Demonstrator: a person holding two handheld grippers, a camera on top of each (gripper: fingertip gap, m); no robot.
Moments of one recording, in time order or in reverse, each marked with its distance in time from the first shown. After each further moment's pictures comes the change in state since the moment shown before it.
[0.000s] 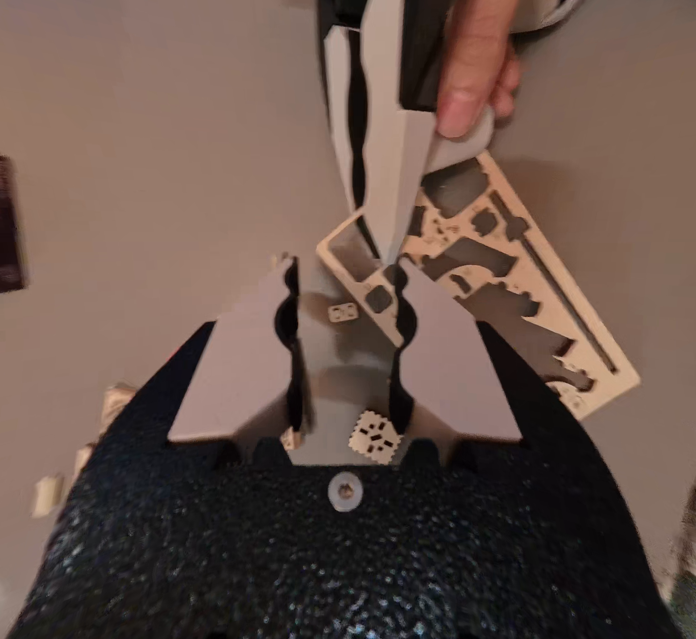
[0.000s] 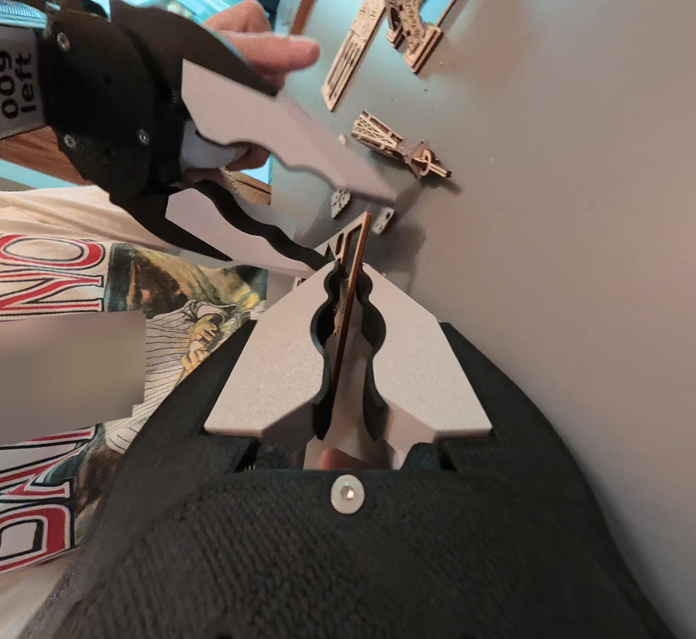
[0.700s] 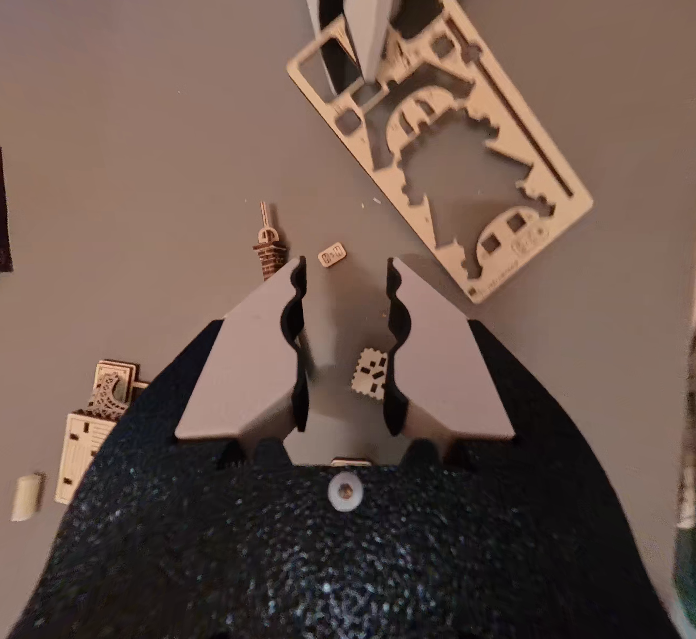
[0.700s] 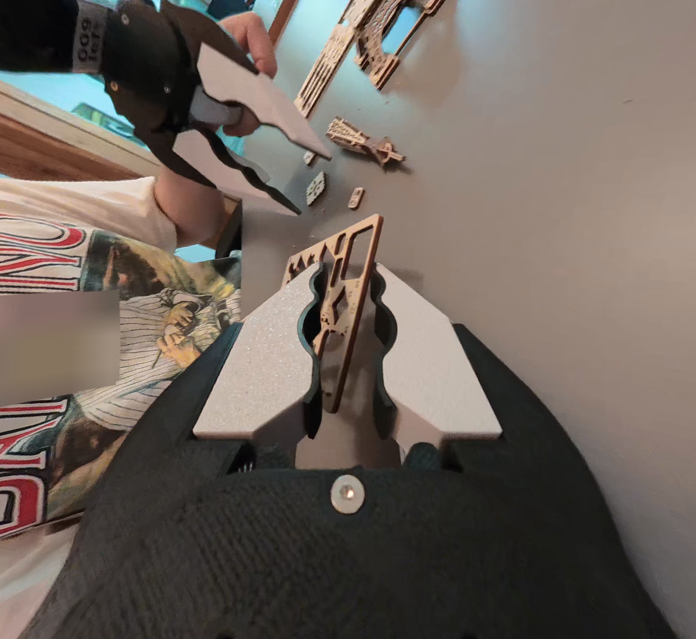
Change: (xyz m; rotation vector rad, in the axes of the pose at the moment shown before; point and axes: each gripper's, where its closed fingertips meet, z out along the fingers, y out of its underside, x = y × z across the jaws) left arm 0.004 0.029 -0.027 0.119 0.086 0.059; right arm 0.009 0.003 -0.050 0.054 0.117 -0.071
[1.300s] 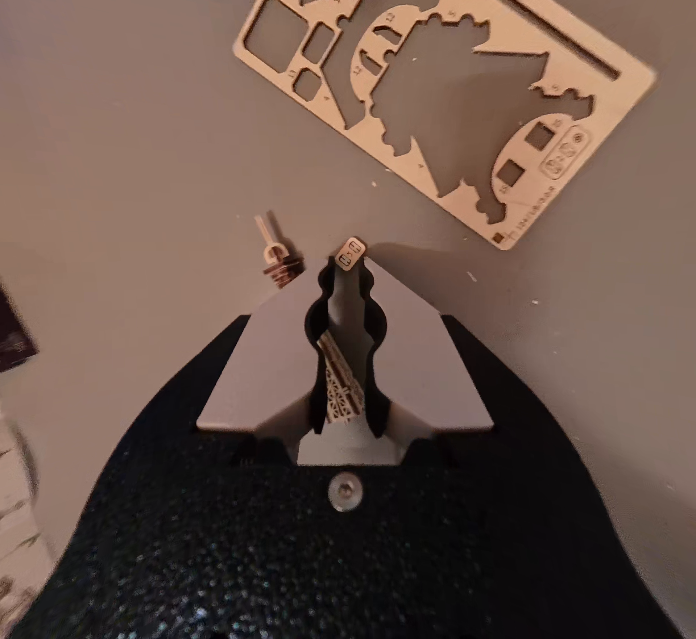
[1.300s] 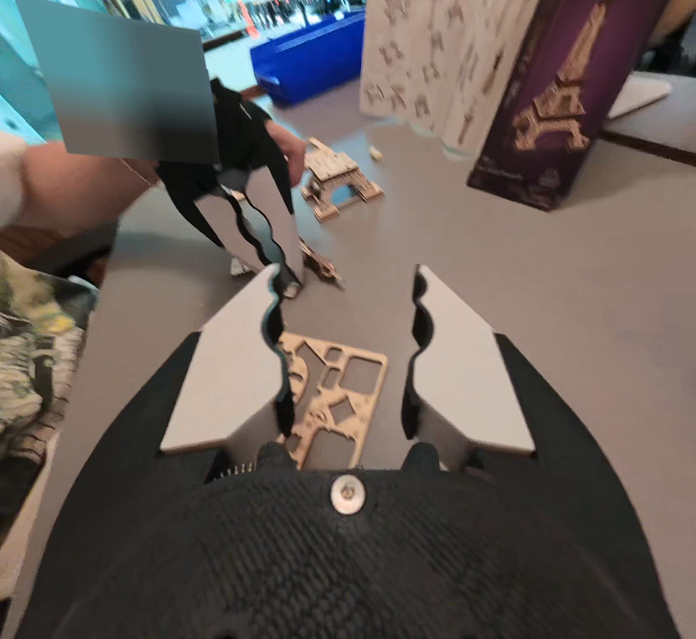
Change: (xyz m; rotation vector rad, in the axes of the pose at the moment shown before) left arm -0.013 0.014 0.026 -0.174 0.080 0.263; right arm -0.013 -0.065 -0.029 0.301 0.299 -0.560
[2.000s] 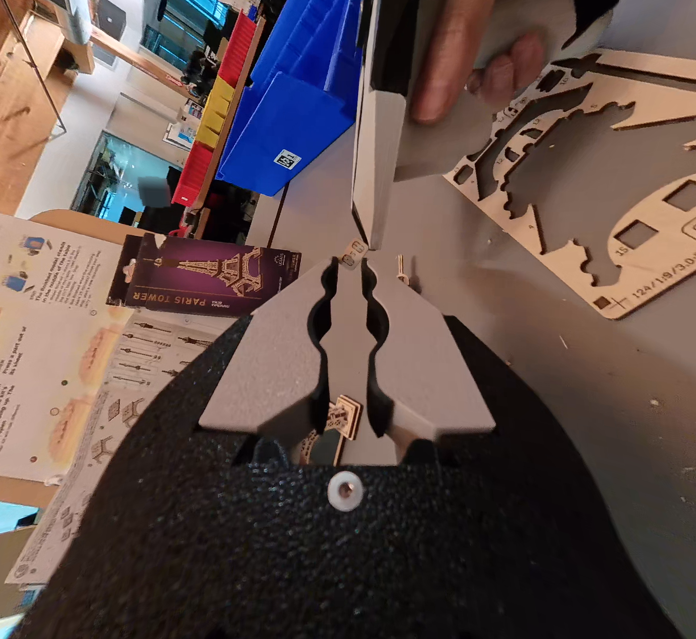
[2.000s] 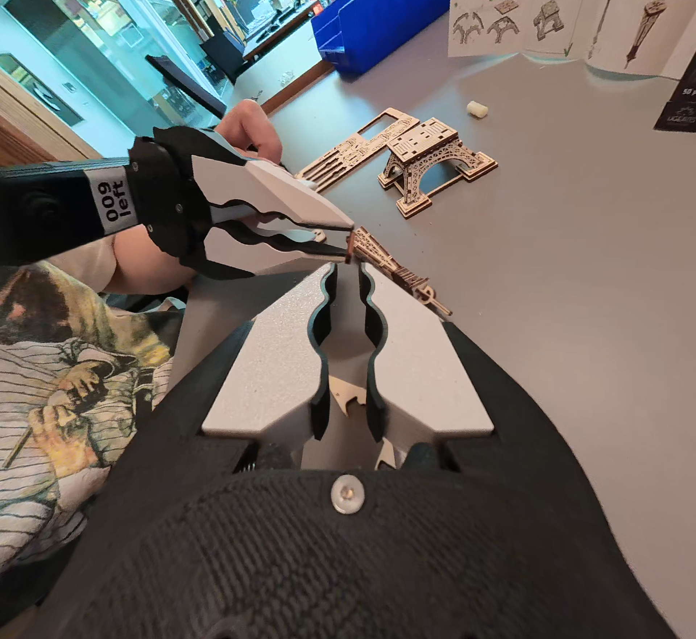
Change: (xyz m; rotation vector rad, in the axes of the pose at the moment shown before) left arm -0.028 -0.026 -0.063 0.324 -0.877 0.140; right arm -0.055 0.017 0.073 -0.076 -0.199 0.209
